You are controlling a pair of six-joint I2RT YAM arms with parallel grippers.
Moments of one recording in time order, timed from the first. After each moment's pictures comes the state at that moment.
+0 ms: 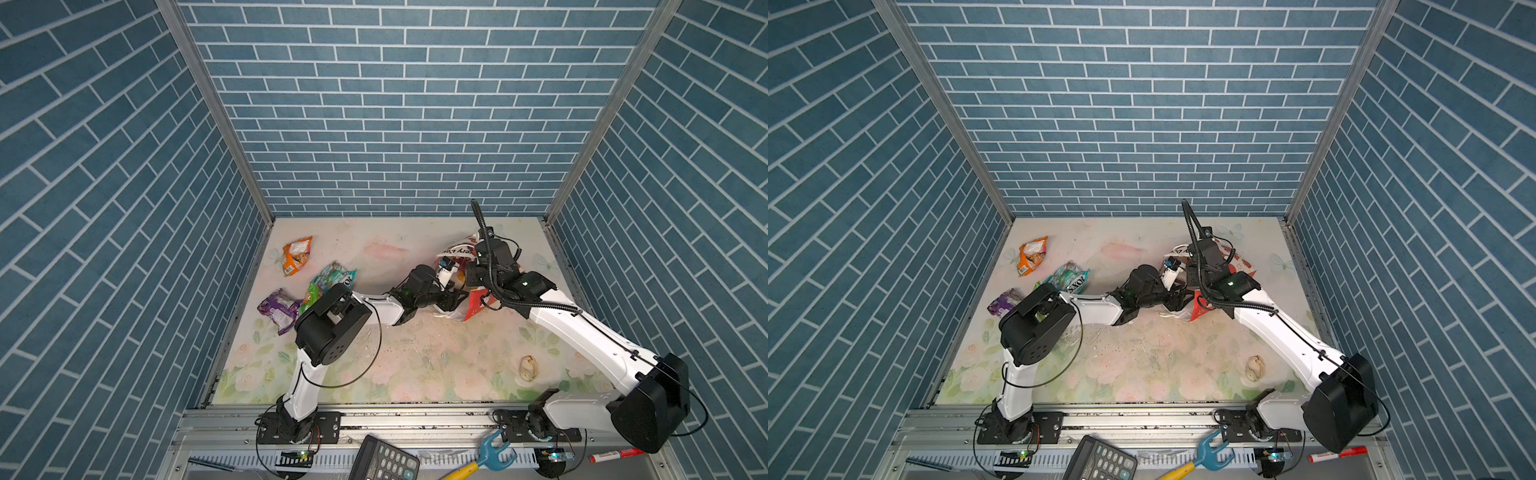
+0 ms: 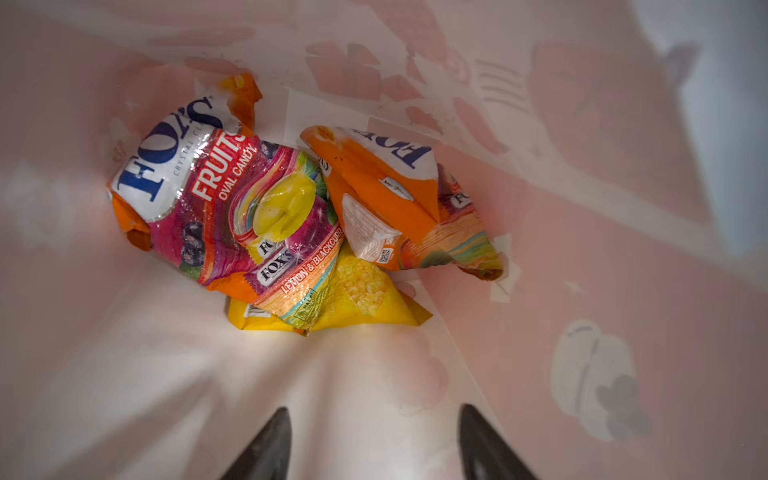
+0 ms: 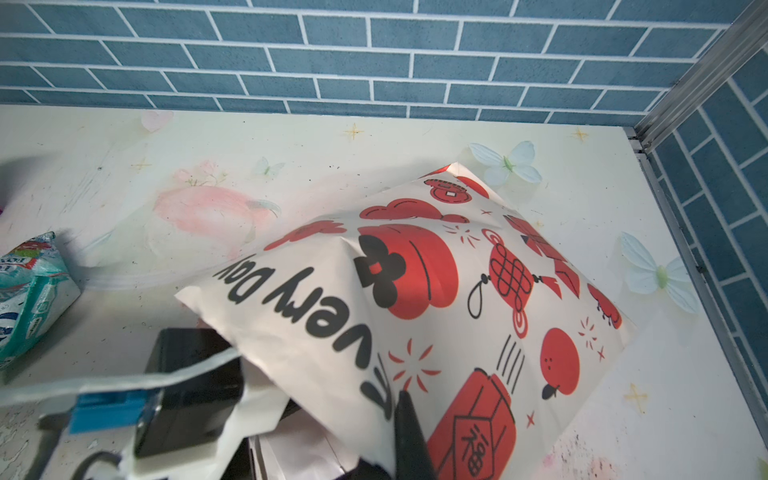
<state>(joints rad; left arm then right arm) -0.82 2.06 1.17 0.52 0.32 -0.27 0.63 1.30 1.12 -0.51 0.39 0.32</state>
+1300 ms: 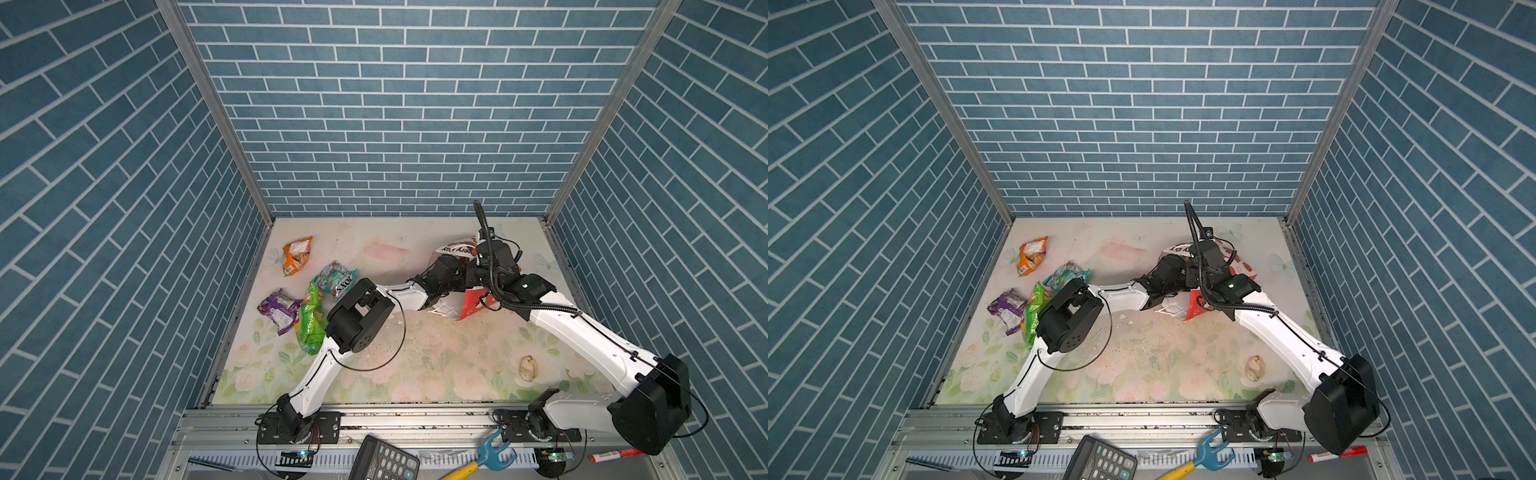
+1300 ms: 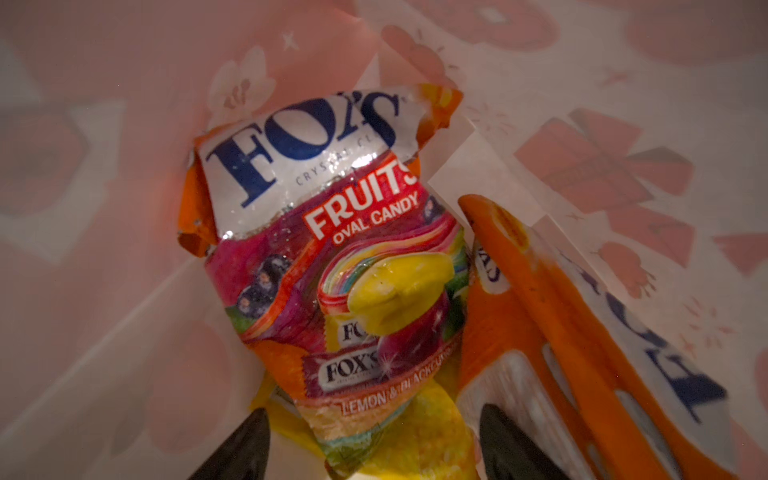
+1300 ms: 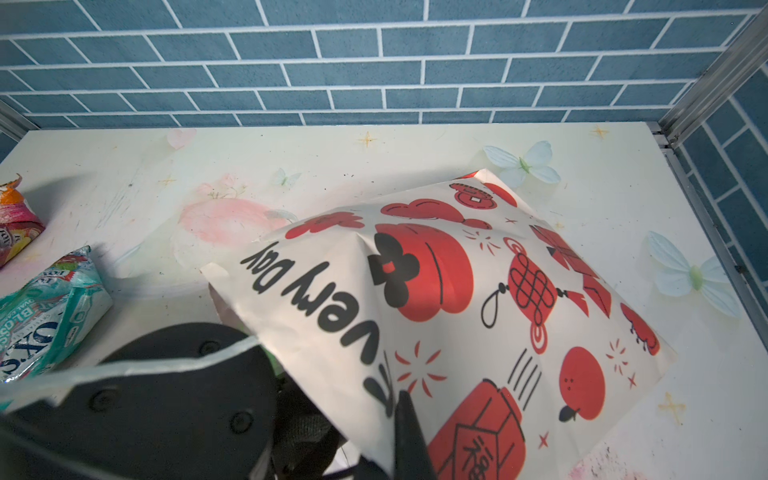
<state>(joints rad) -0.84 2.34 1.62 0.27 0.09 -0.69 0.63 1.29 1.09 -0.45 0.35 0.35</state>
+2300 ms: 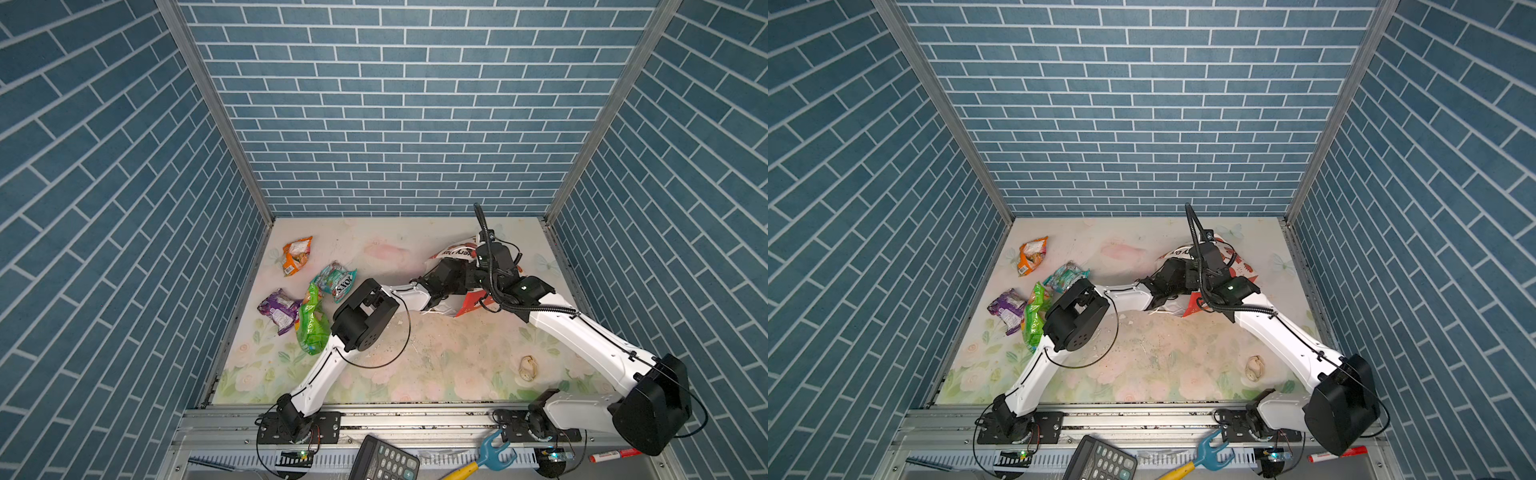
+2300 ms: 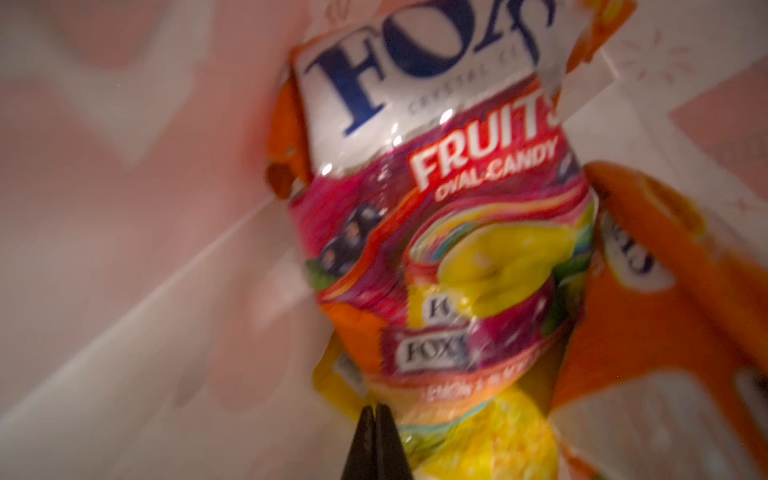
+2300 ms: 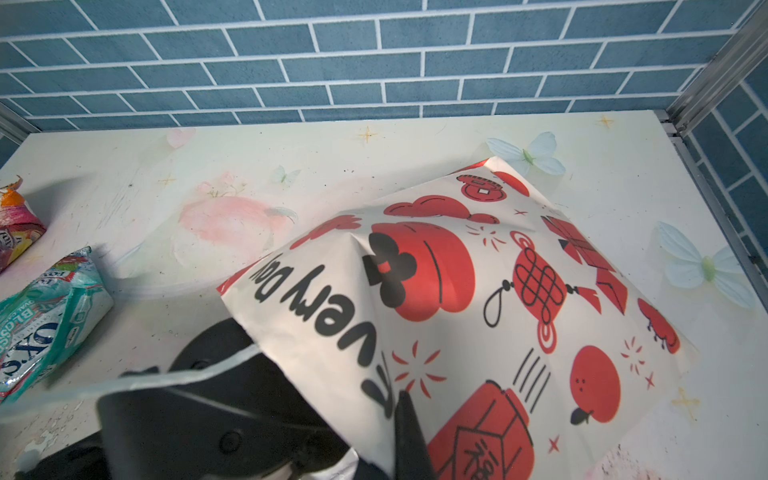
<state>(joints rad) -0.84 2.39 1.65 0.19 0.02 -0.69 0.62 1.29 1.05 -0.42 0.35 0.37</state>
